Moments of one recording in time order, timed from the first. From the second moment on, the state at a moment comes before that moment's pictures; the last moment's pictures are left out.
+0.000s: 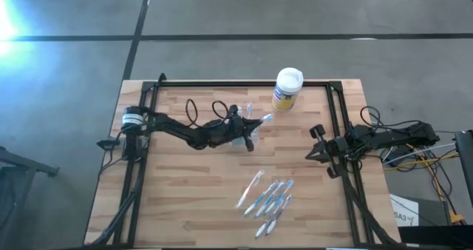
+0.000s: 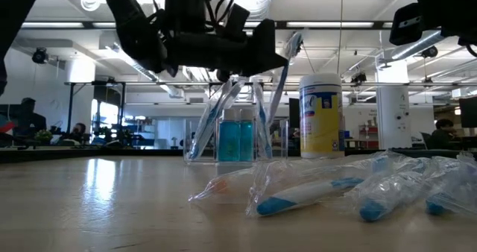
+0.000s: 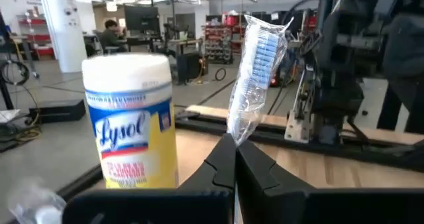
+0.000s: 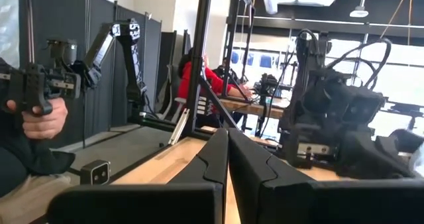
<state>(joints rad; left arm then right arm) 0.05 1.90 0.93 1.08 -0.35 0.01 0.13 0.22 0.01 0.42 -0.24 -0.05</state>
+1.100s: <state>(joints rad) 0.05 2.01 0.93 1.02 -0.41 -0.13 0.13 0.22 0.01 0.42 -0.24 -0.05</state>
